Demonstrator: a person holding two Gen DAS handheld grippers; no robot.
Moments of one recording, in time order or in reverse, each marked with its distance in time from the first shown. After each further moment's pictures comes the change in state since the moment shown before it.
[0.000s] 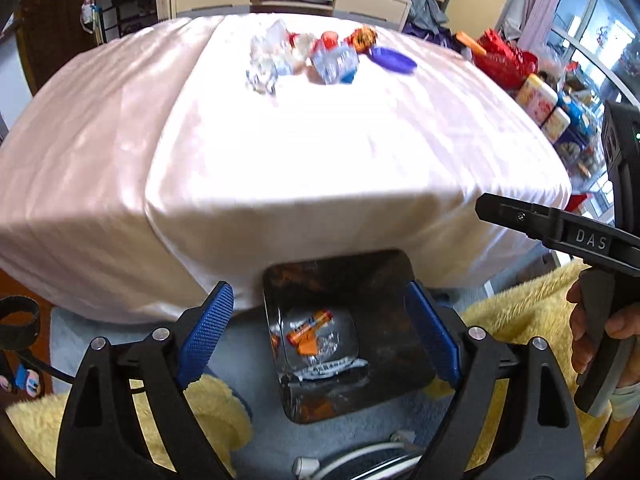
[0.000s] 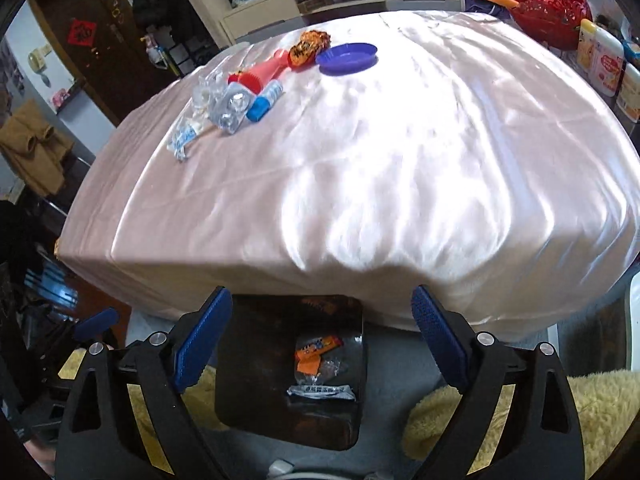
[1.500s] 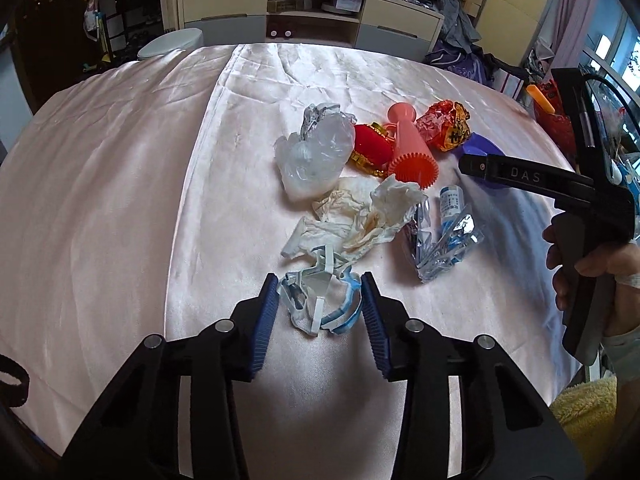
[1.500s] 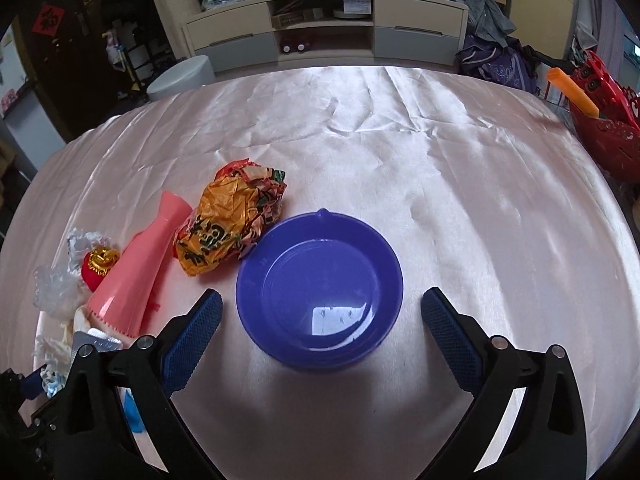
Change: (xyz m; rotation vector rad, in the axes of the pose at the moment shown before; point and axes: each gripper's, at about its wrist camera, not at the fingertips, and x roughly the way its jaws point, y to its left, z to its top) left arm 0.097 0.047 0.174 -0.023 -0.007 0.060; right arm 0.139 -0.004 0.218 -0.082 -0.041 -0.196
